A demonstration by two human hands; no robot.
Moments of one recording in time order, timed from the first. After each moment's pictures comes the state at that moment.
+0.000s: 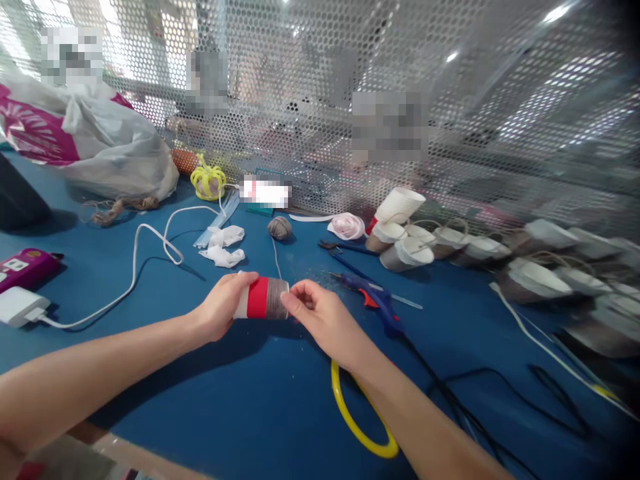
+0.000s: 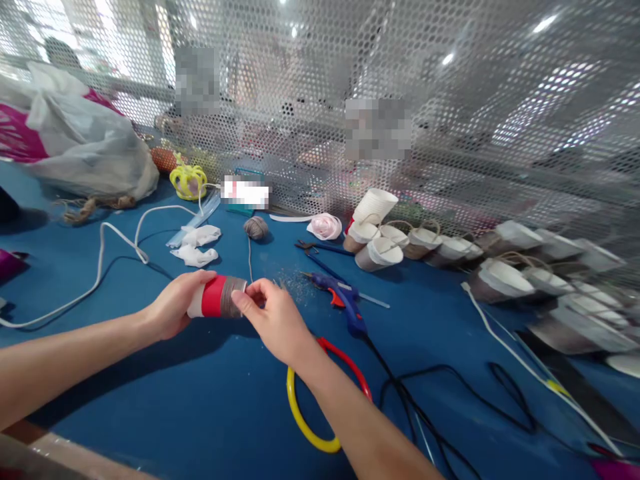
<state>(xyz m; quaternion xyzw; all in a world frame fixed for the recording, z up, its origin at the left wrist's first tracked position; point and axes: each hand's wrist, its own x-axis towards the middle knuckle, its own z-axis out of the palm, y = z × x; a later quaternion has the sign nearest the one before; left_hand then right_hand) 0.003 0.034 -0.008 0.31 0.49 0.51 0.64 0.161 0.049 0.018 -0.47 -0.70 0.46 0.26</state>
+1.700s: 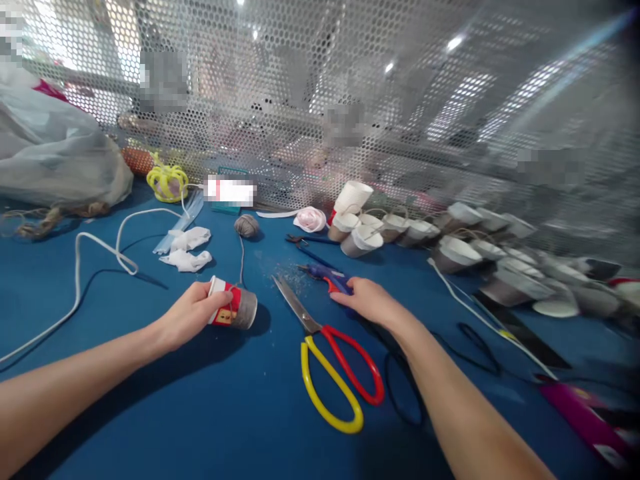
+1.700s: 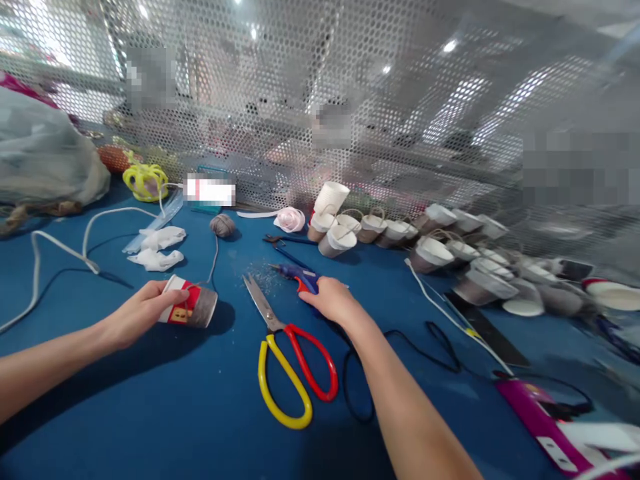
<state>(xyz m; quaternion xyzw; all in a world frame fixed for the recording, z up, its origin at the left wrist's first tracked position) 0.000 0.033 -0.009 0.48 0.54 0.37 0.58 0.286 0.107 0.004 -0.72 -0.68 0.12 0.09</state>
